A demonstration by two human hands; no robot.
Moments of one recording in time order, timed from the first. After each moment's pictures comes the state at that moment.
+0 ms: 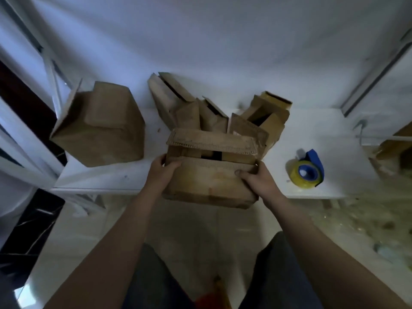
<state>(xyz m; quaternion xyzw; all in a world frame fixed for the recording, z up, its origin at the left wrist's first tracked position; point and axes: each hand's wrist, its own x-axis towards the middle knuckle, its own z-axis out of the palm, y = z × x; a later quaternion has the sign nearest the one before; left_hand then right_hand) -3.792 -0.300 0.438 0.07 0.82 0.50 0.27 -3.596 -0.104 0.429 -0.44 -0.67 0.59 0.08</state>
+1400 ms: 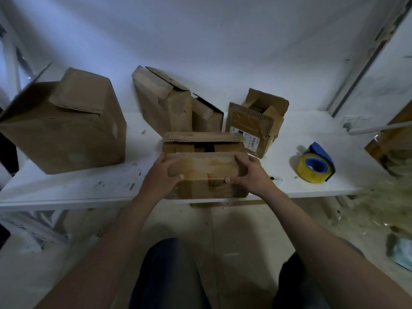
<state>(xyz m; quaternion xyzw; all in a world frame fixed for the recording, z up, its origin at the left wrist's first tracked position) -3.820 -0.310 0.308 0.36 0.86 0.32 0.16 -3.631 -0.104 0.303 -0.36 -0.85 0.38 0.07</state>
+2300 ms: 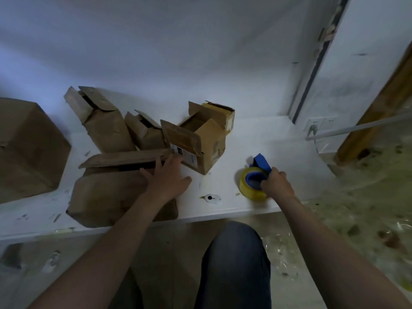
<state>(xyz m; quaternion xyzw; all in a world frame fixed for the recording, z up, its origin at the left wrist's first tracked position) -3.688 -0.079 0.338 0.41 0.89 0.15 0.11 -3.473 0.136 0.280 -0.57 -0.76 0.31 0.03</state>
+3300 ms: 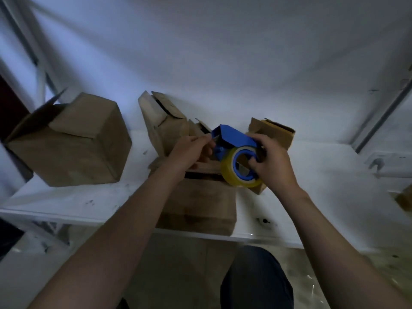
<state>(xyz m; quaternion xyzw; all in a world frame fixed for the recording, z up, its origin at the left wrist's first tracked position) -3.778 -0.144 0.435 0.22 0.77 0.54 0.25 -3.635 0.024 0.393 -0.20 -0.88 0.30 0.31</state>
